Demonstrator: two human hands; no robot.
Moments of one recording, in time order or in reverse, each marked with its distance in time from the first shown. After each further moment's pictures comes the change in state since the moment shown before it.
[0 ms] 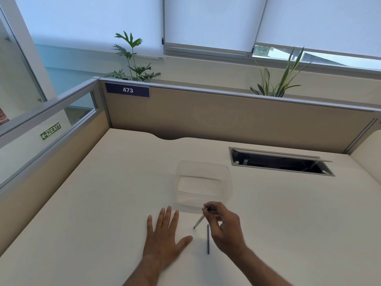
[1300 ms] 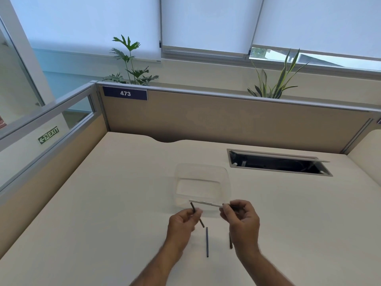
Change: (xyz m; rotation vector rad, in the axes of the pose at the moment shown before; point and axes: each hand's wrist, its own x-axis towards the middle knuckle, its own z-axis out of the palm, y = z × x) left_hand 0.019 0.068 -0.061 -1.521 -0.002 -0.328; right_hand 0.006 0.008 -0.021 0.503 0.384 0.439
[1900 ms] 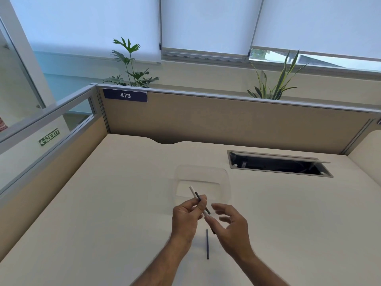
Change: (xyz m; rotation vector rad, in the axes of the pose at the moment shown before) left_hand -0.005 0.040 0.025 -0.173 0.022 0.121; right_hand -0.010 -0.002 0.005 -0.478 -0.275 -0.209
